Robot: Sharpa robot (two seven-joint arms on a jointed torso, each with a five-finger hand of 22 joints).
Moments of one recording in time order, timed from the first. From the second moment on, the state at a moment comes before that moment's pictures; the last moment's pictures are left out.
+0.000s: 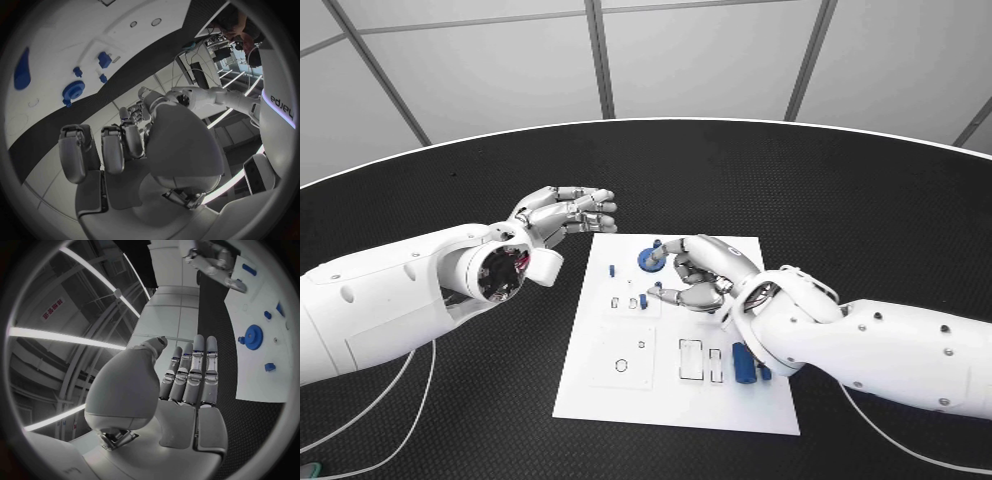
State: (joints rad) left arm 1.30 -0.84 -0.04 1.44 -0.01 -0.14 0.20; left_hand 1.40 -0.15 0.38 0.23 0.24 0.88 0.22 0.27 0.16 1.10 0.16 0.12 0.09 1.08 0.10 0.44 0.30 0.17 0.86 0.23 0.56 0.26; right arm 1.19 -0.75 -0.09 1.68 -1.34 -0.60 -0.06; right_hand 1.32 -0.21 0.37 0.17 0.23 0.82 0.18 0.24 0.34 1.42 0.10 1.41 1.31 1.47 0.02 1.54 1.31 0.02 1.46 0.12 1.56 1.31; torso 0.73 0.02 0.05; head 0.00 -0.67
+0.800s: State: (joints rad) left arm 1.33 -0.70 -0.04 1.28 -0.68 0.10 -0.41; left_hand 1.16 -0.14 0.28 0.29 0.23 0.92 0.09 0.53 0.49 1.28 0.02 1.06 0.95 1.47 -0.04 1.50 1.31 0.11 1.26 0.07 1.39 1.10; right arm 1.23 -1.10 -0.09 1.83 -1.18 -0.67 -0.08; right_hand 1.31 -0.23 0.33 0.23 0.28 0.86 0.16 0.27 0.34 1.41 0.08 1.39 1.31 1.47 0.01 1.53 1.31 0.02 1.47 0.12 1.56 1.31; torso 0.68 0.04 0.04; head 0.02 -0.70
